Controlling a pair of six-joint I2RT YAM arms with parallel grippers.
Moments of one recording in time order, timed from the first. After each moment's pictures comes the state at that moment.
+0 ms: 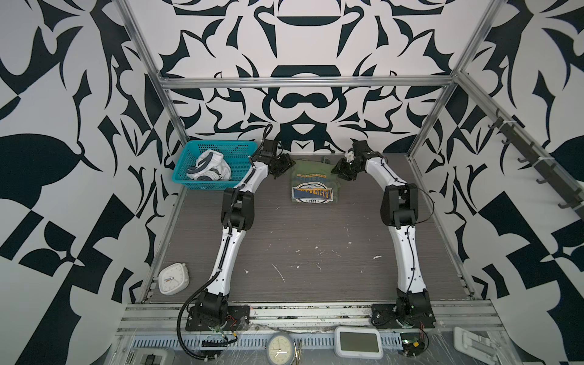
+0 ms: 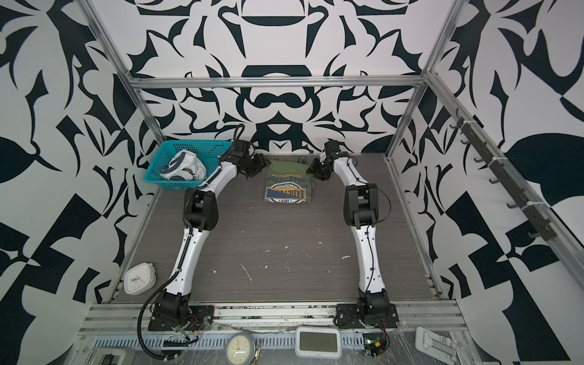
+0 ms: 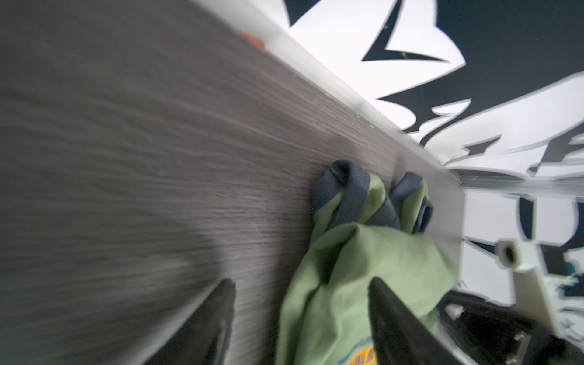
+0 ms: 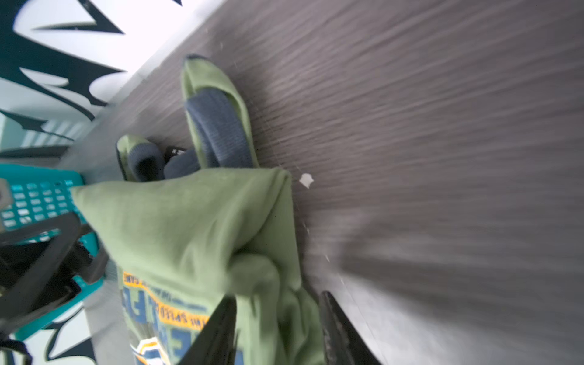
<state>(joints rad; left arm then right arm) -0.29 2.68 2.46 -0.55 0.39 -0.76 0.14 2.53 2.29 -0.77 -0.45 0.53</state>
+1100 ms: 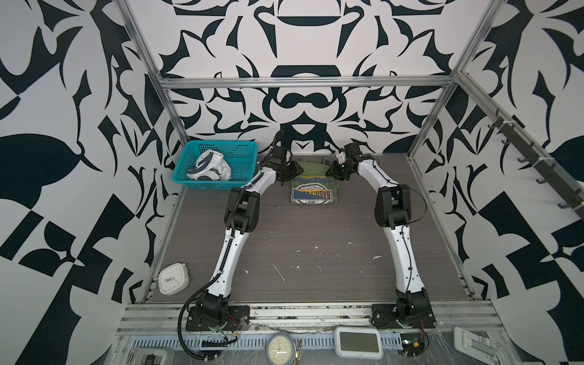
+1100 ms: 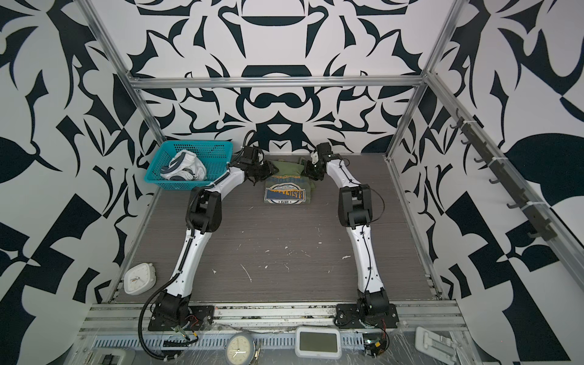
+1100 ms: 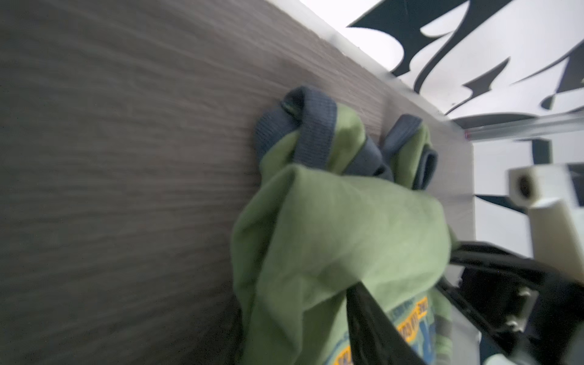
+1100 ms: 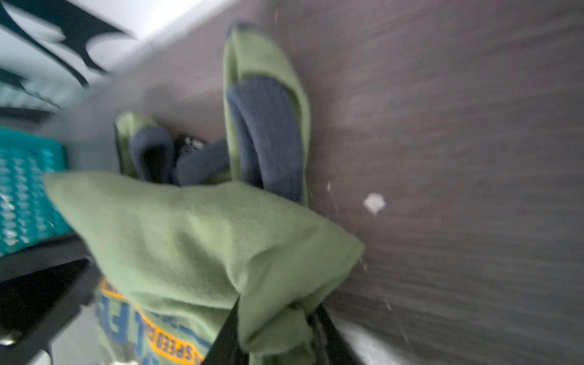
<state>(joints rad) -0.37 2.61 2.21 -0.37 0.42 -0.69 0.19 2.58 2.26 -0.68 -0.45 0.44</state>
